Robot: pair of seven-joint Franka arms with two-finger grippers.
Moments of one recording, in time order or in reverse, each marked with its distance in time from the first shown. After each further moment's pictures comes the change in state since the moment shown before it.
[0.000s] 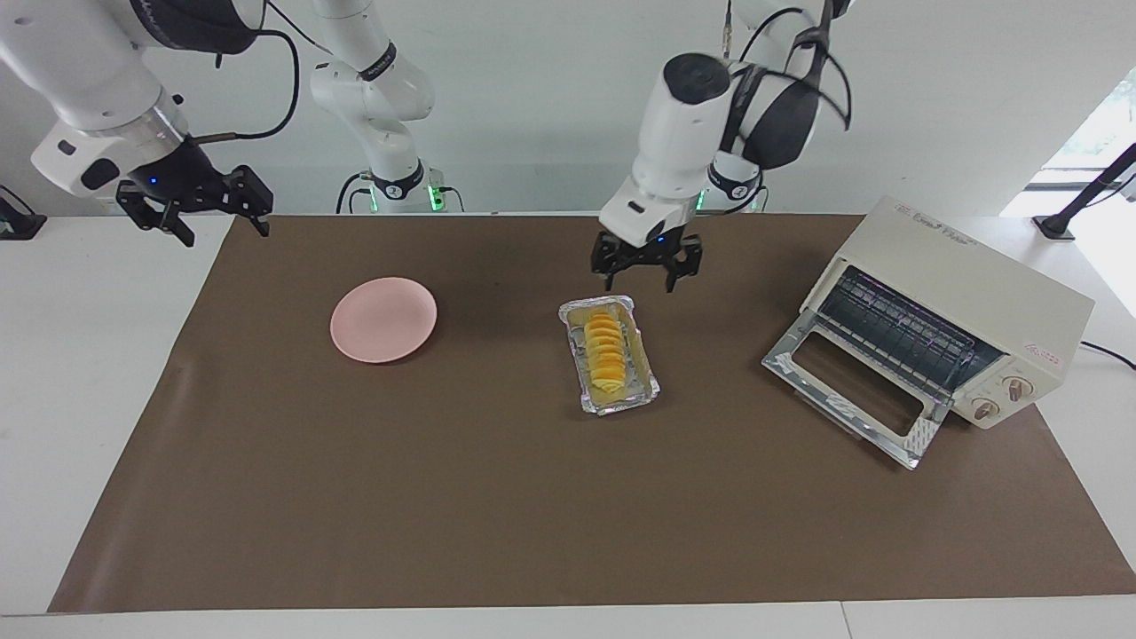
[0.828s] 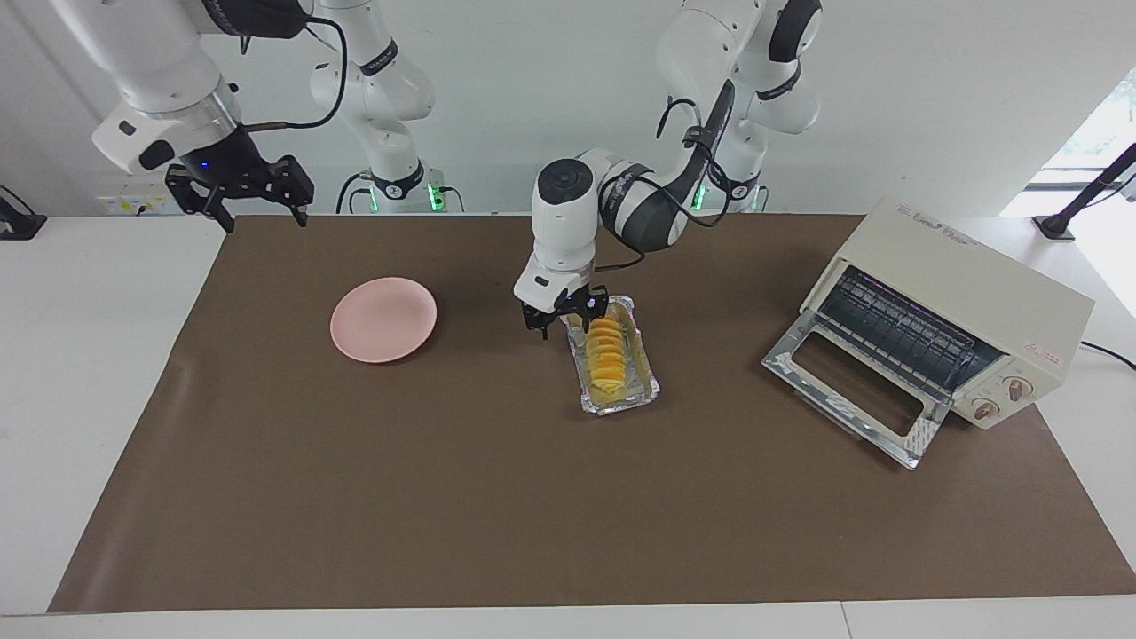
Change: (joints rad) left arm -0.136 0.148 0.023 -0.029 0.058 0.152 -0.270; right arm 0.038 -0.093 0.084 -0.187 0.000 0.152 0.151
